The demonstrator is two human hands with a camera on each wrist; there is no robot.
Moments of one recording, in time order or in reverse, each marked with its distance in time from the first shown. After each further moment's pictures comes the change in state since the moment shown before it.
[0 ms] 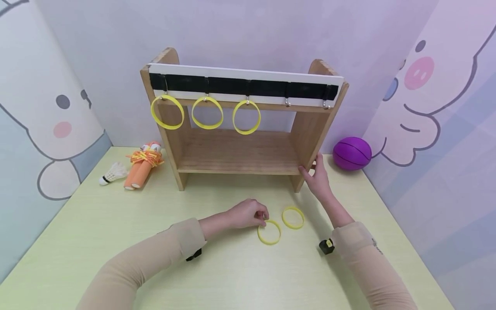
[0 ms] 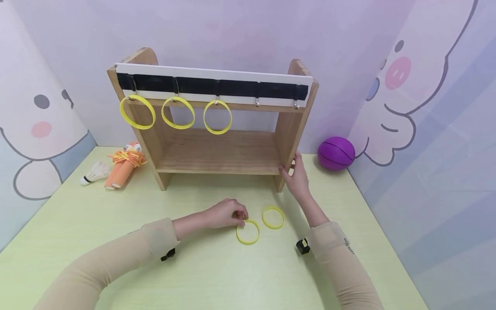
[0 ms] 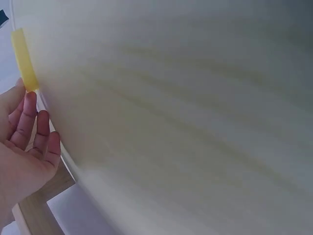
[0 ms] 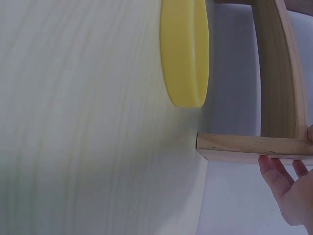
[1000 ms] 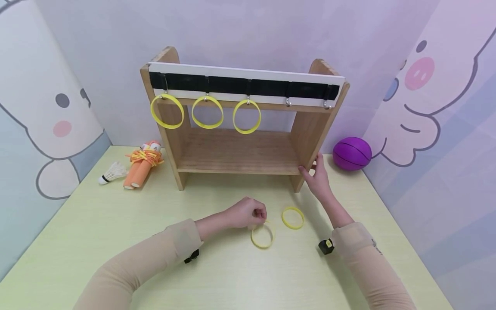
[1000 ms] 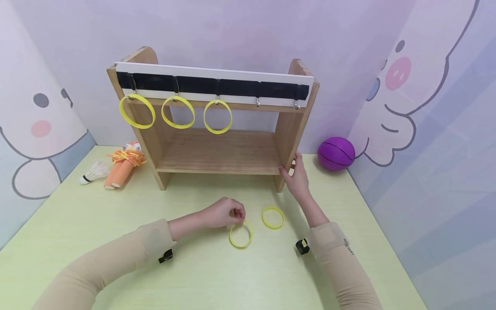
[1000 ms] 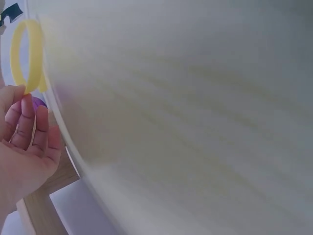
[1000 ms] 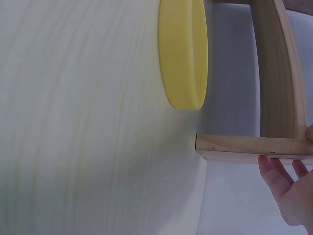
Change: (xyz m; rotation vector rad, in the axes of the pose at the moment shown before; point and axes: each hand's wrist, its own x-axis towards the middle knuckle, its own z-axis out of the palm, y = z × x) left_hand -0.004 -0.001 -0.002 -0.112 0.067 0.016; right_hand -0.005 -0.022 -0.003 0.019 -0.011 -0.023
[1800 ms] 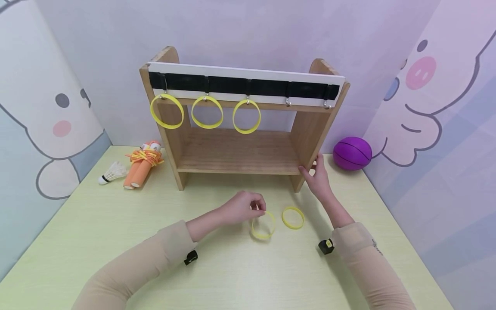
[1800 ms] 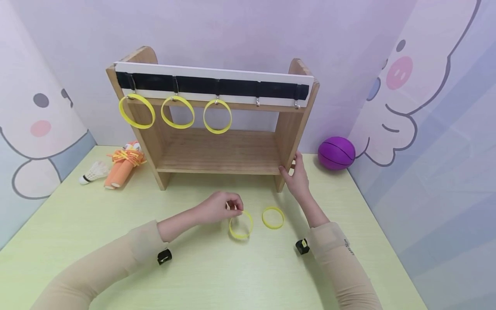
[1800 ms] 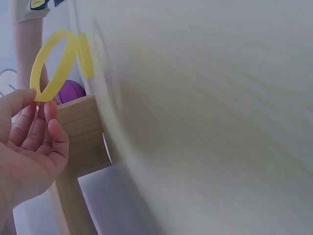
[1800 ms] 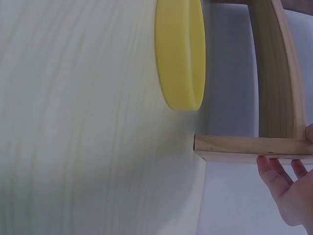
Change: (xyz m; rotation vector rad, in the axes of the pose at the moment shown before) left_hand -0.007 0.019 -0.023 -0.077 0.063 -0.093; right_hand 0.006 0.022 0.002 -0.015 0.010 0.025
